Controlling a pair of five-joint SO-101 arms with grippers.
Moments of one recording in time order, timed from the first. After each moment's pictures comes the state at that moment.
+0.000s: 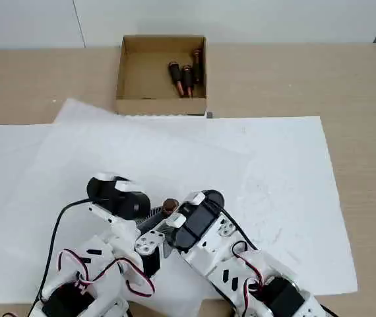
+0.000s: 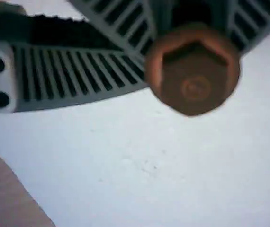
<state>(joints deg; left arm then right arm) 36.5 -103.5 75.6 67.1 26.0 -47.4 -102.1 80.5 59.9 3.3</state>
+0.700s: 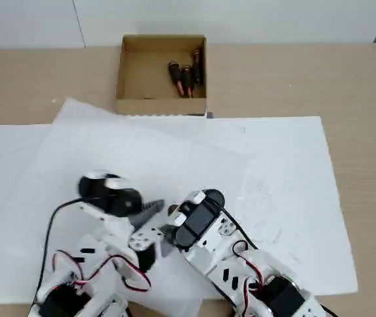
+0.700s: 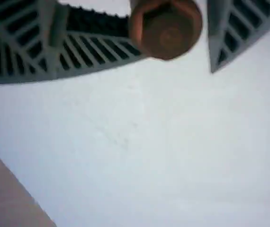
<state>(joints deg) 32.3 -103.5 73.4 67.0 25.2 -47.0 -102.0 80.5 59.5 3.4</state>
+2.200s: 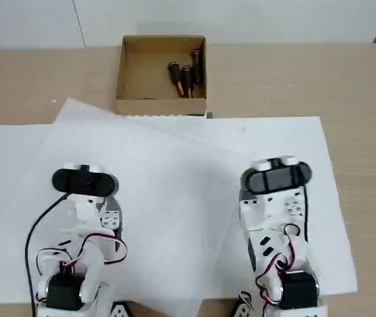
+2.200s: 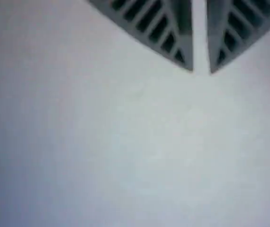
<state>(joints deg) 1.5 -103.5 85.8 69.8 4.6 -7.9 -102.0 80.5 55.9 0.2</state>
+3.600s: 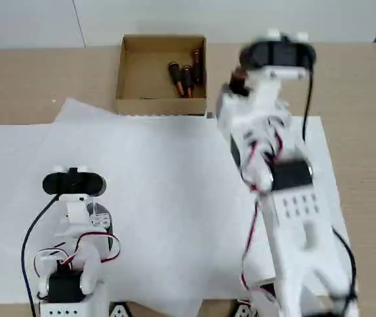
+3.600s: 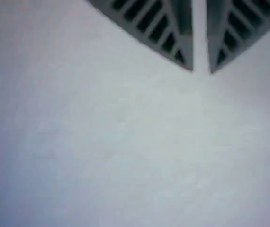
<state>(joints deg) -5.7 -103.5 91.2 69.8 4.5 -14.7 -28.4 21.1 39.6 -15.4</state>
